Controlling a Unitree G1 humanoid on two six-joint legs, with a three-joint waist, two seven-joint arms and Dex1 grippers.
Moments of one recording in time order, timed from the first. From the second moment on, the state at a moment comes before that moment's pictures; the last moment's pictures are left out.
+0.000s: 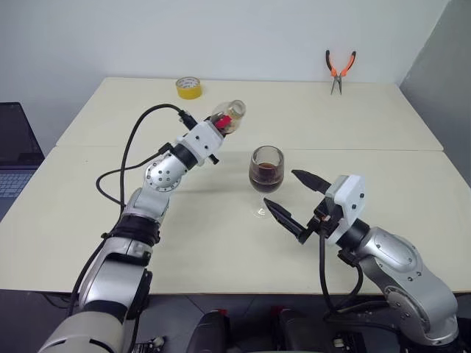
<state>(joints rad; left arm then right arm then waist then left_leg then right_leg) -0.72 0.43 -0.08 0.46 0.03 -0.27 -0.33 -0.08 -0.43 0.08 -0.81 0.47 0.57 0.46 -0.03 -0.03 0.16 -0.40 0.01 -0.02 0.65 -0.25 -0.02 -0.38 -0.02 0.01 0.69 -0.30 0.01</state>
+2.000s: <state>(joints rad) -0.33 0.31 0.25 0.27 -0.19 0.05 -0.19 0.04 -0.50 0.07 -0.76 0.49 0.44 0.57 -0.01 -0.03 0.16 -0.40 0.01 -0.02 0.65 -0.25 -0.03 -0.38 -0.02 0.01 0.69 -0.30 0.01</state>
